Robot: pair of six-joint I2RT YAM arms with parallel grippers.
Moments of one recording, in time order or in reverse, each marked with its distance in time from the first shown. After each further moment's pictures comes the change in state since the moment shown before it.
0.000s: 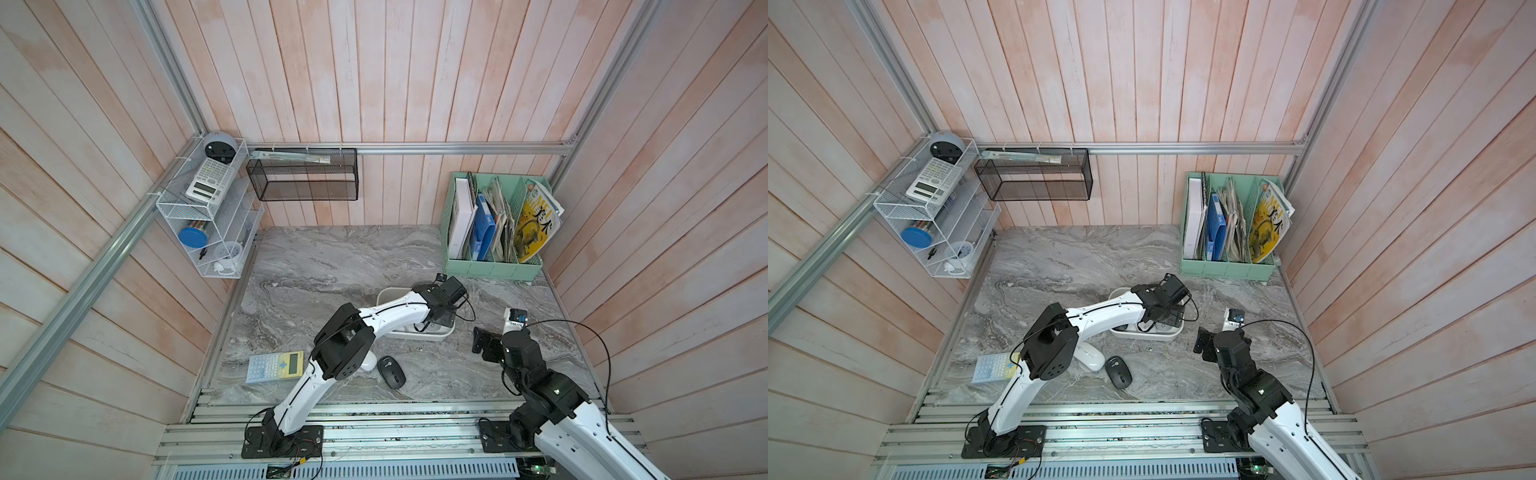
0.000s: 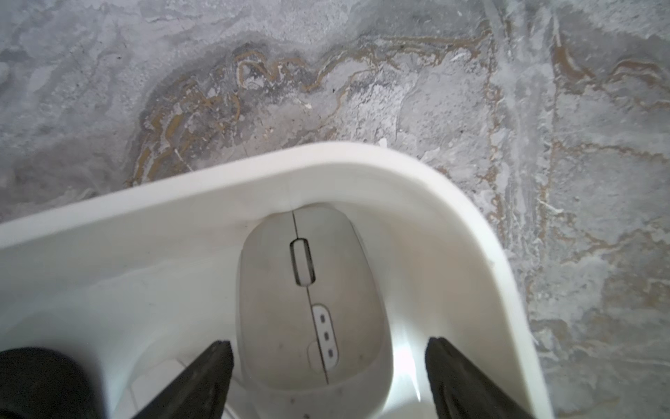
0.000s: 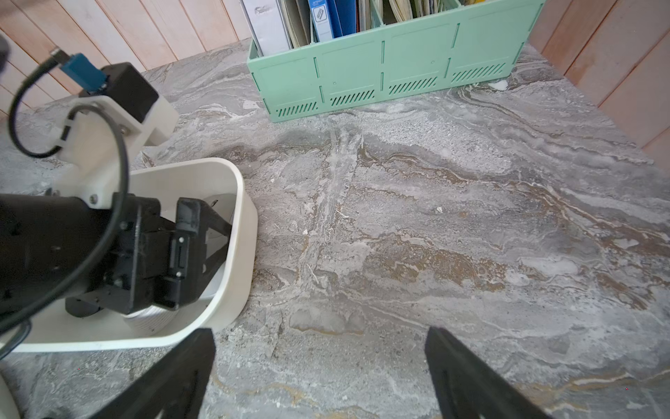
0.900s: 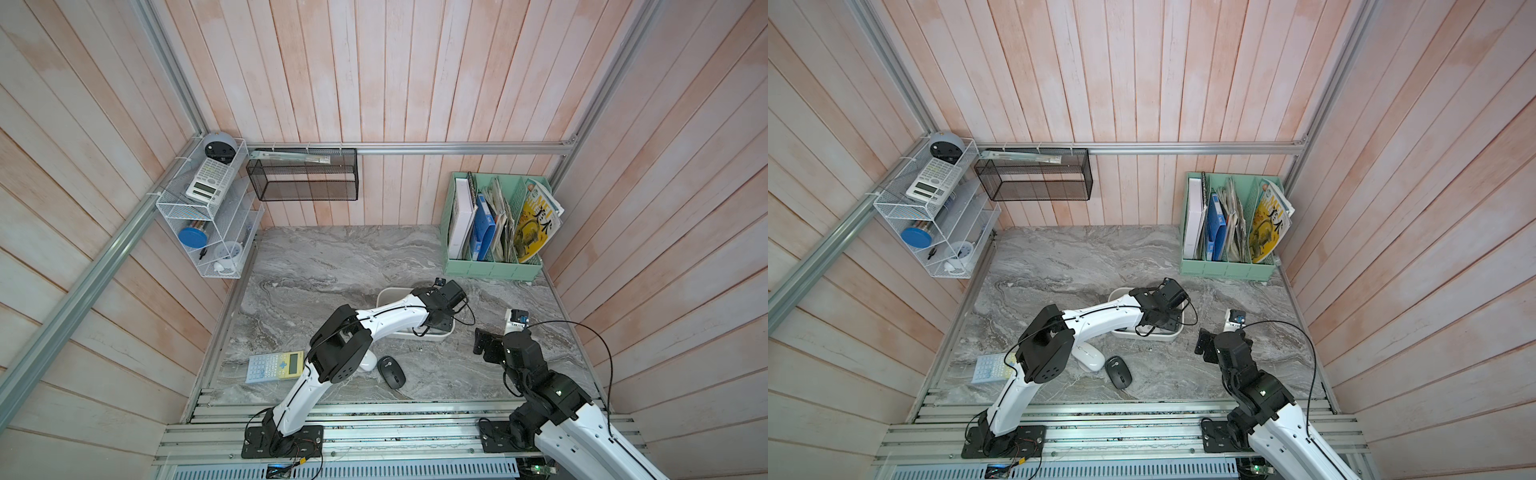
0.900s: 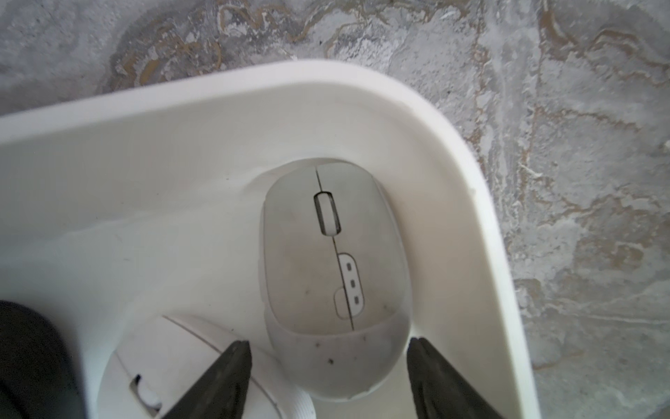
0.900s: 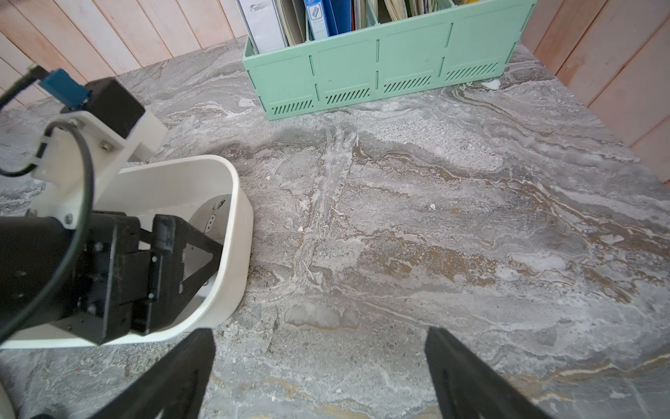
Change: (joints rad) left arm -0.017 -0.066 -0.085 0.005 0.039 -0.051; right arm 0.001 -0.014 0.007 -0.030 0.008 0.000
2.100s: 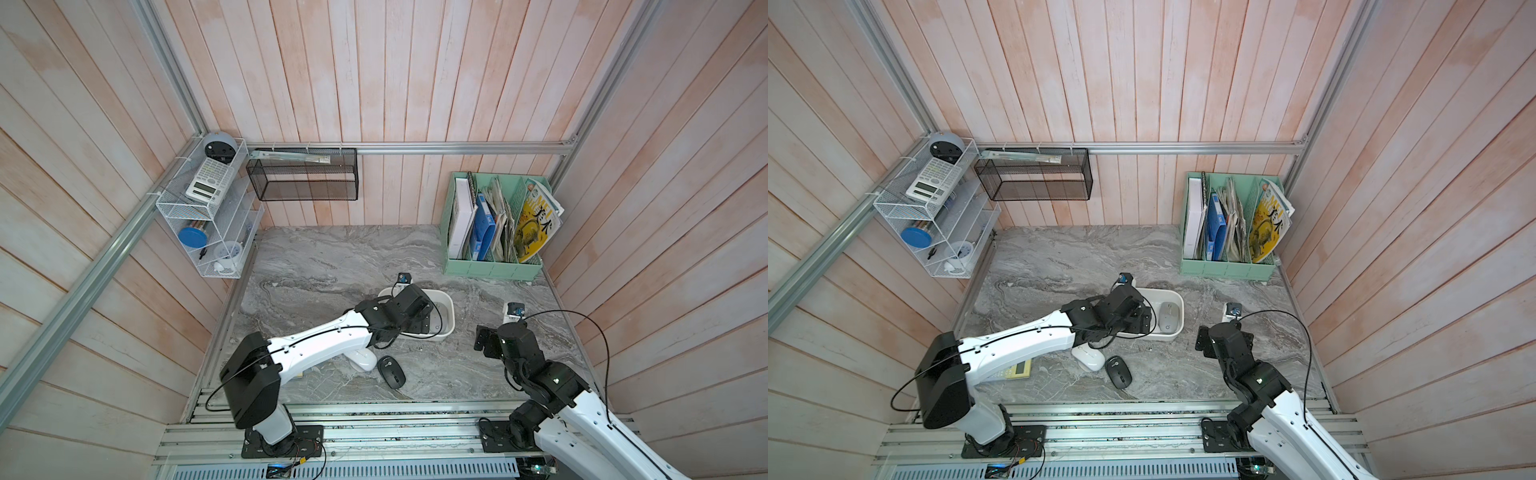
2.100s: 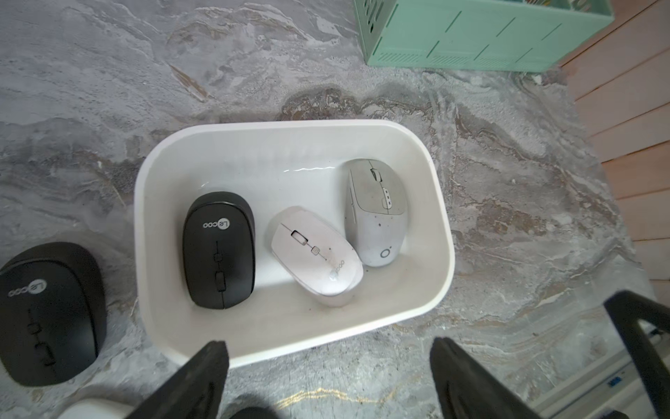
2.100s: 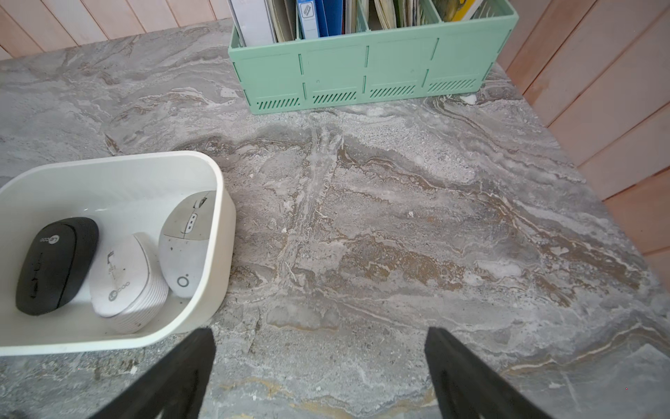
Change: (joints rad) left arm -0.002 -0.570 -0.508 0.140 -0.066 -0.089; right arm 0.007 0.083 0.066 -0.057 0.047 -0.028
